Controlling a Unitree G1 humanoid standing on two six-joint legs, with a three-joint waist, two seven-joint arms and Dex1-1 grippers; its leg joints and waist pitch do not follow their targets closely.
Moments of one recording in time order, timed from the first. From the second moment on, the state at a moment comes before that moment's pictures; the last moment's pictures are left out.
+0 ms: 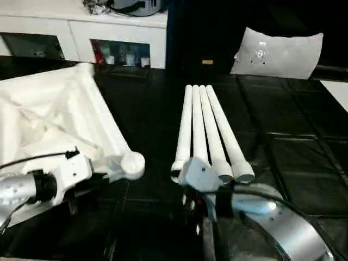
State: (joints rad) left arm -0.10 0.76 -0.24 -0.13 -0.04 0.26 -0.84; right arm -0.07 -0.62 0.28 -0.60 0.34 0.73 0.71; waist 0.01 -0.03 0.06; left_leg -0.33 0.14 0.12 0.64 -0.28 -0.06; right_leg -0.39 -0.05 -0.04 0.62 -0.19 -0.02
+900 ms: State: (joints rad) left arm 0.00 0.67 -0.12 -0.53 -0.26 0.63 -0.75; right arm -0.47 -0.10 0.12 -0.09 0.16 1.08 0.08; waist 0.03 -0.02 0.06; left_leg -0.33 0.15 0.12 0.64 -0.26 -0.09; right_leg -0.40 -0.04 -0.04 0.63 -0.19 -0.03
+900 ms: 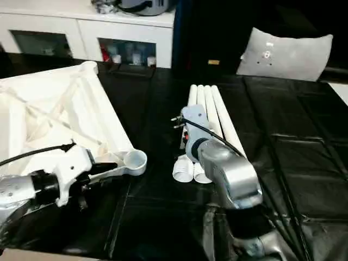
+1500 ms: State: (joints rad) left arm -0.01 0.66 -0.13 -0.62 -0.27 0.79 -0.69; right arm -0.55 -0.03 0.07 0.09 0.16 1.15 0.04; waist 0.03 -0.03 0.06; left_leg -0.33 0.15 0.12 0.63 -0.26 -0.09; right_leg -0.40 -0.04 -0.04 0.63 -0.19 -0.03
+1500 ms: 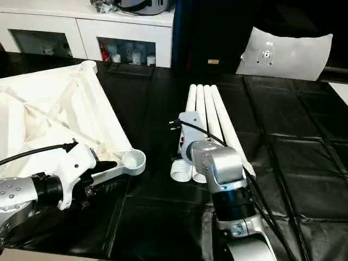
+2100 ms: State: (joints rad) left arm 0.00 0.66 -0.14 -0.65 -0.27 0.83 -0.65; right arm -0.57 -0.04 0.04 0.20 0.17 1.13 0.10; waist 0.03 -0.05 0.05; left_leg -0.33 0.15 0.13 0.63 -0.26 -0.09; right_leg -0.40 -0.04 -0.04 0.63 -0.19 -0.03
